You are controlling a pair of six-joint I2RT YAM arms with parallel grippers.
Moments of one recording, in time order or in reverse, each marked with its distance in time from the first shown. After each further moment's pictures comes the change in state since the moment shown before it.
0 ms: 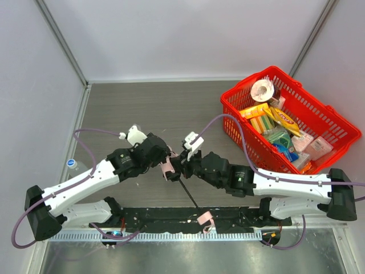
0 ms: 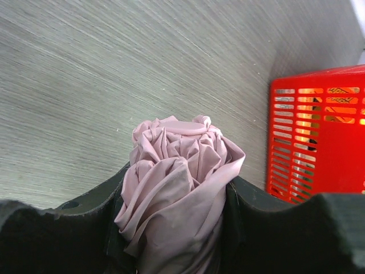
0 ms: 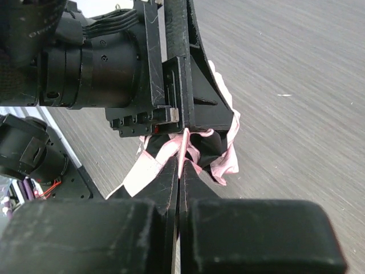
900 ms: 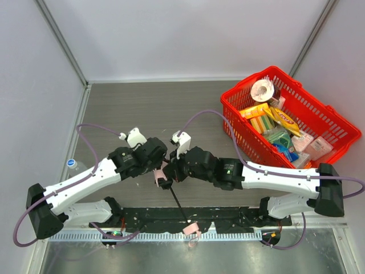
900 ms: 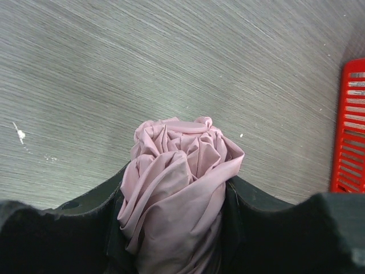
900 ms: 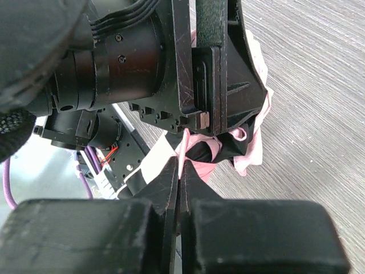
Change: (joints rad) left arm 0.000 0.021 0.026 -0.179 0.023 0.059; right arm -0.020 0.154 0.193 -0.270 -0.222 0.288
